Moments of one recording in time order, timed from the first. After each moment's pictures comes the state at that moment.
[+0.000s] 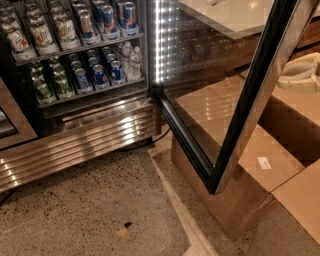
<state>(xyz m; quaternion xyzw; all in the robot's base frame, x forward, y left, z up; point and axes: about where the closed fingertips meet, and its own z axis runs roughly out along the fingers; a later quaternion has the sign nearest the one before) 0.570 -0.305 0.941 -0.56 0.63 0.11 0.52</state>
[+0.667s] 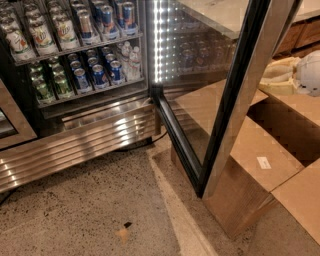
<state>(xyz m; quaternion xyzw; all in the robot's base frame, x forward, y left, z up) 0.579 -0.261 0.925 -0.58 0.60 0.16 0.53</state>
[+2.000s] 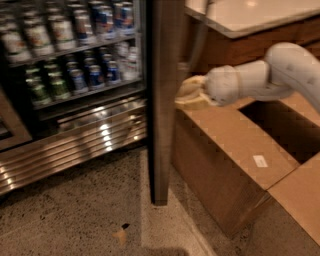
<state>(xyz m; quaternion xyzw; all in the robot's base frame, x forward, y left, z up) 0.567 -0.061 0.882 -0.64 0.47 0.36 0.49</state>
